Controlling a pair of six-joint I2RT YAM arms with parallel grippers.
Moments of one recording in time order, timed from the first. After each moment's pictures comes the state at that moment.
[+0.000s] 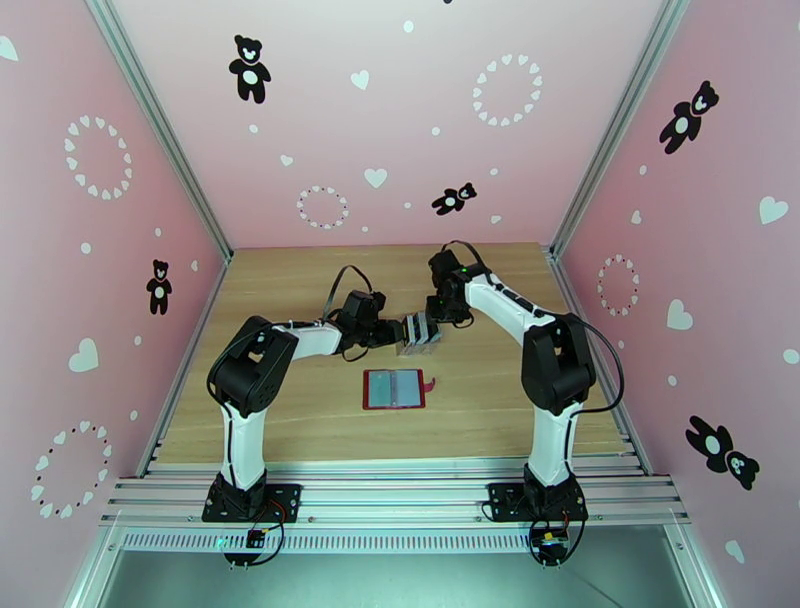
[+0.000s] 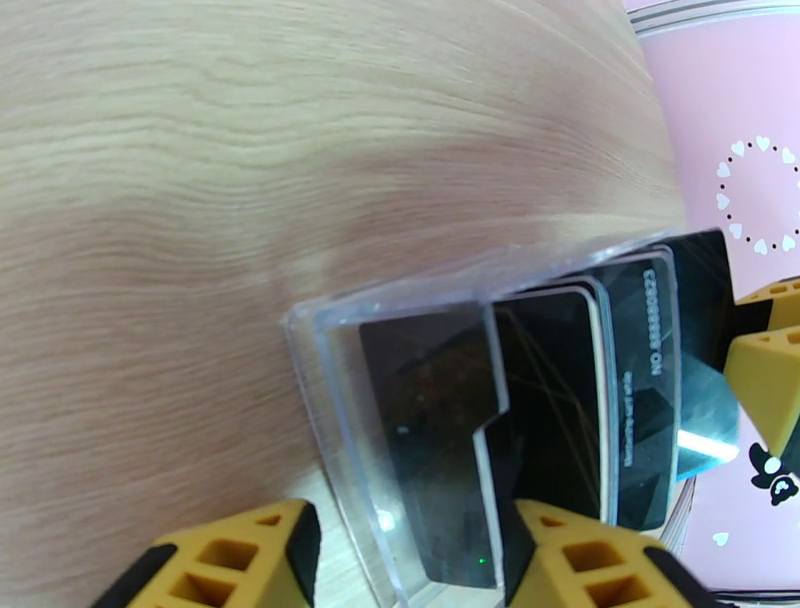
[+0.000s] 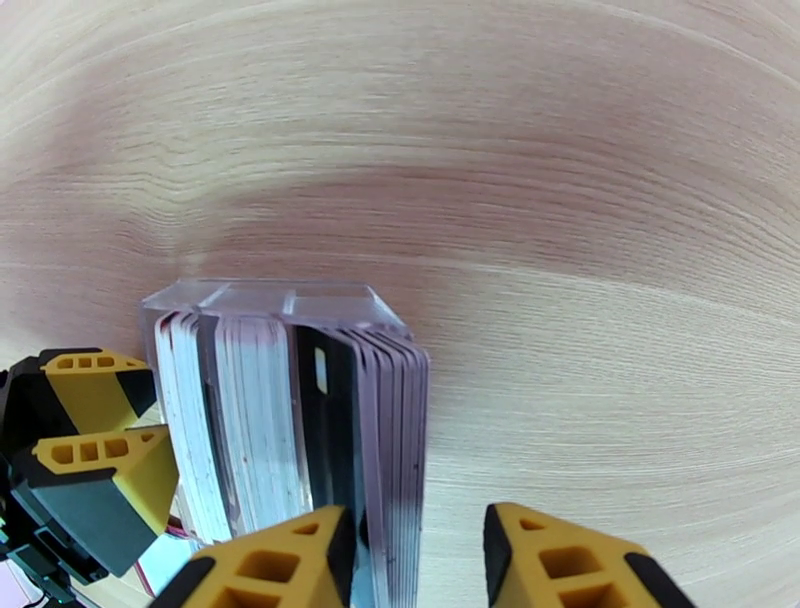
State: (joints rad) left arm -0.53 2.03 1.16 0.08 0.43 -0.67; right arm 0.43 1.97 1.63 -0.90 0.00 0.33
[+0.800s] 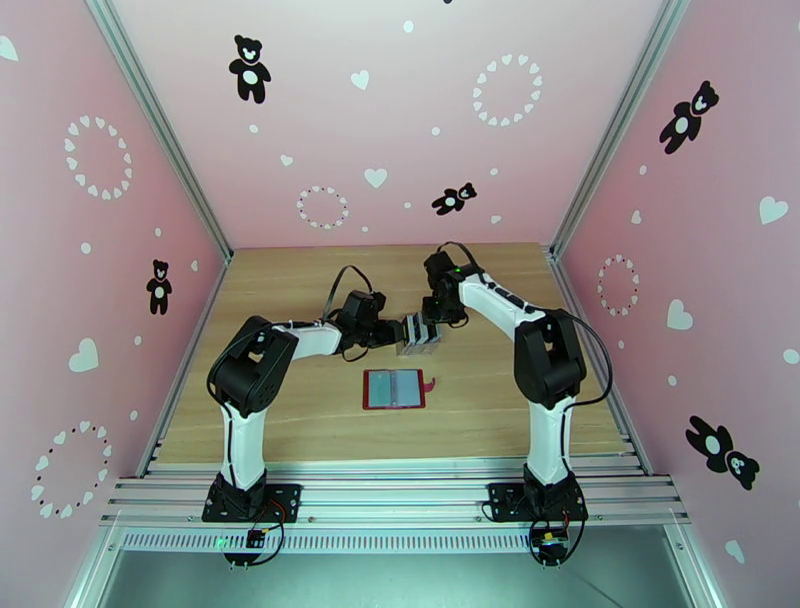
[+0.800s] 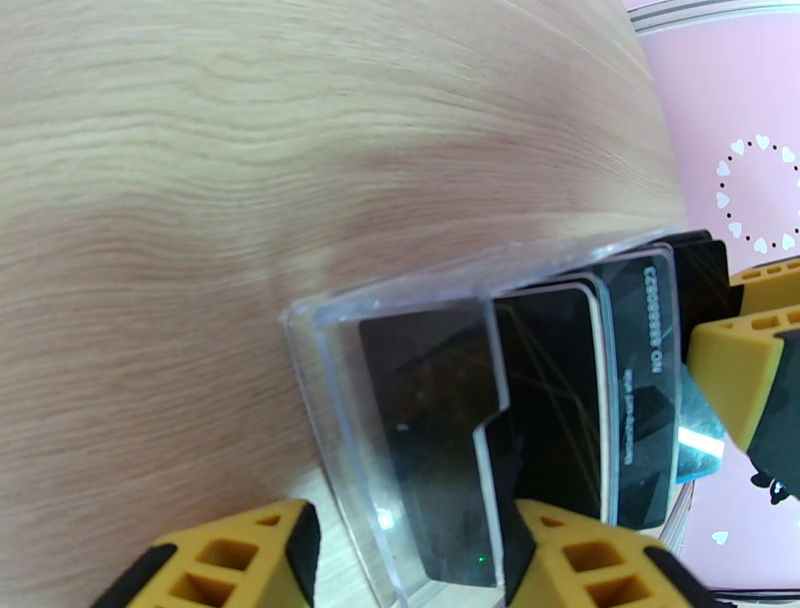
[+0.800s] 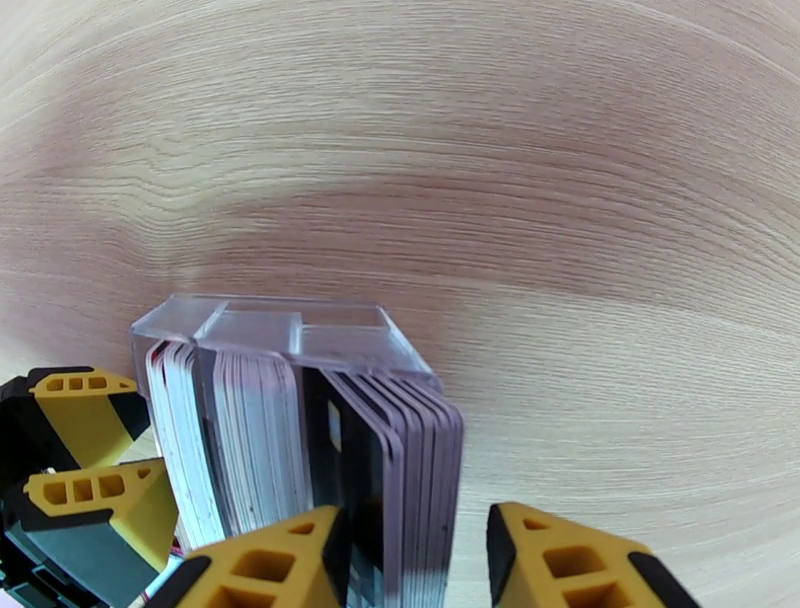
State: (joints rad) left arm -0.53 2.03 1.16 0.08 0.43 -0.67; right arm 0.44 2.03 1.65 -0.89 0.00 0.33
